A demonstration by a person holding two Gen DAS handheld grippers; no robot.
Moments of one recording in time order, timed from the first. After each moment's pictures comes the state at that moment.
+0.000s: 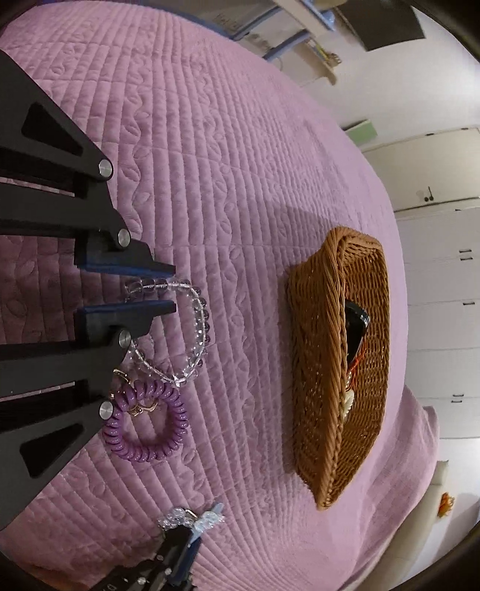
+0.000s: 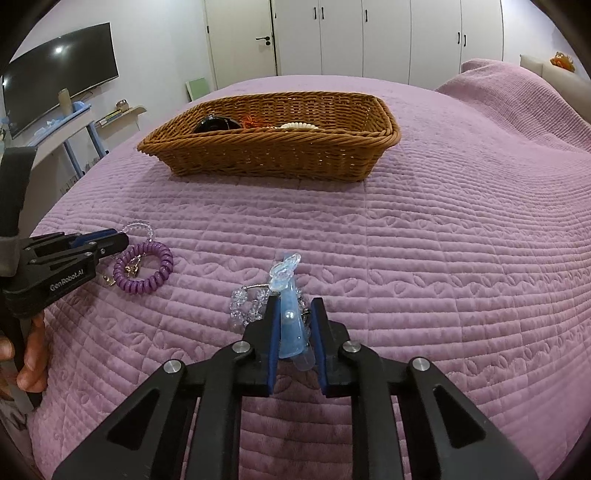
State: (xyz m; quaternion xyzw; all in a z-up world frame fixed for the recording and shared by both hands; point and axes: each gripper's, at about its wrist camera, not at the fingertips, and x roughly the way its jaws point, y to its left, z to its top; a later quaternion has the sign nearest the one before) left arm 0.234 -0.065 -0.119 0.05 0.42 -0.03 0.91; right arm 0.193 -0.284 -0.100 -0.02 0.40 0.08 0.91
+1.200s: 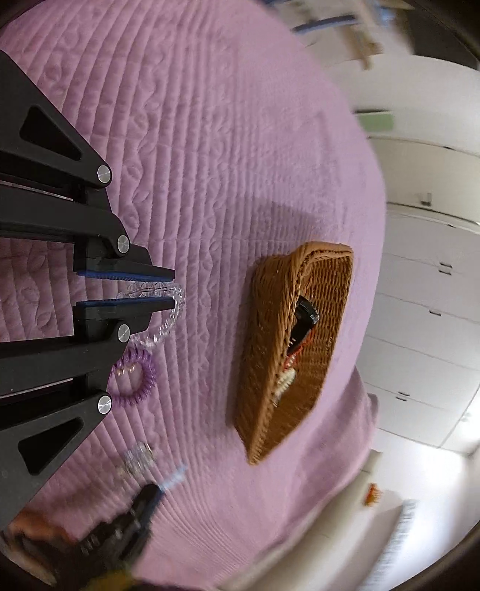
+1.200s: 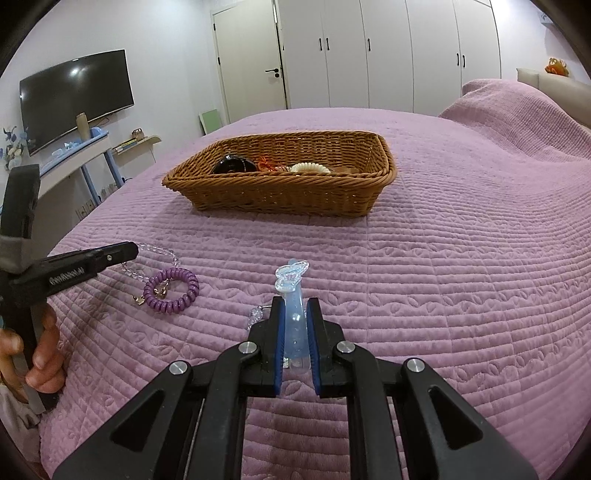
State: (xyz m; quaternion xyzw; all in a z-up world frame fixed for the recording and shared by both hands) left arm 0.211 -0.006 -0.095 -0.11 0.37 -0.12 0.91; right arm 0.169 -0.290 -0.081 0.01 0.33 0.10 0.94
